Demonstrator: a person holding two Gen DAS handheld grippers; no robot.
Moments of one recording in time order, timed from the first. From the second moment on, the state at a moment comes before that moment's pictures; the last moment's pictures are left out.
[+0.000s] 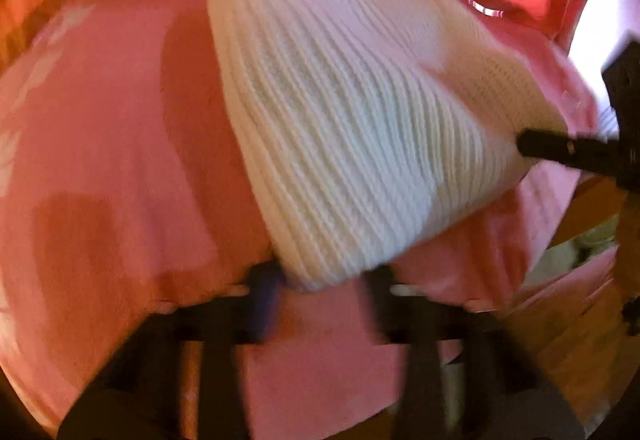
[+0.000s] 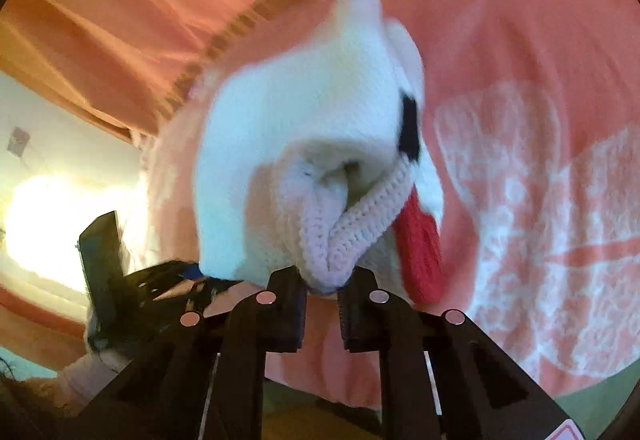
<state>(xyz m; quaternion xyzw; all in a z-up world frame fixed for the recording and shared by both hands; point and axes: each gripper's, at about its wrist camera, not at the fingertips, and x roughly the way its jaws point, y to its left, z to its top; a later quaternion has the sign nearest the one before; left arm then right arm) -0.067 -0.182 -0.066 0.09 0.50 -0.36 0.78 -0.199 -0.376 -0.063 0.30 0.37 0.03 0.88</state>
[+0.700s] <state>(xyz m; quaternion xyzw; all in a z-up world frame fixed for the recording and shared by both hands) 0.005 -0.171 -0.004 -0.02 0.47 -0.37 0.80 -0.154 -0.415 -0.033 0.30 0.38 -0.01 0.87</state>
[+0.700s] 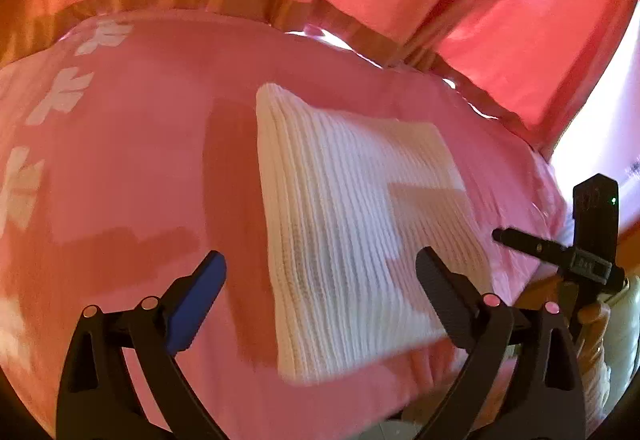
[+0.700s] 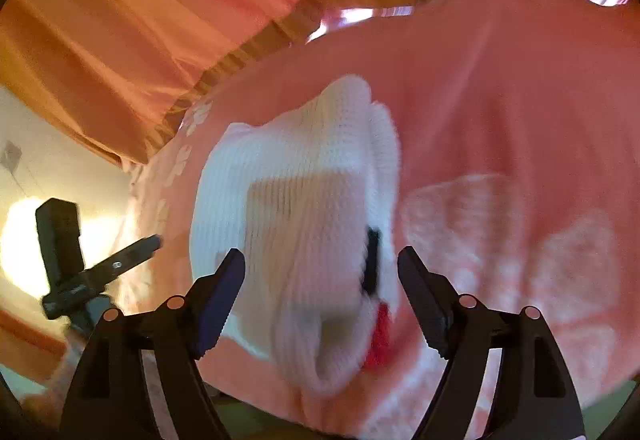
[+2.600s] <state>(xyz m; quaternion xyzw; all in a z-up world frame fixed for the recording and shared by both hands) 0.176 -0.041 -0.009 0.01 0.43 -0.28 0.86 0.098 -0.259 -0.050 0.21 0.41 0.09 0.88</state>
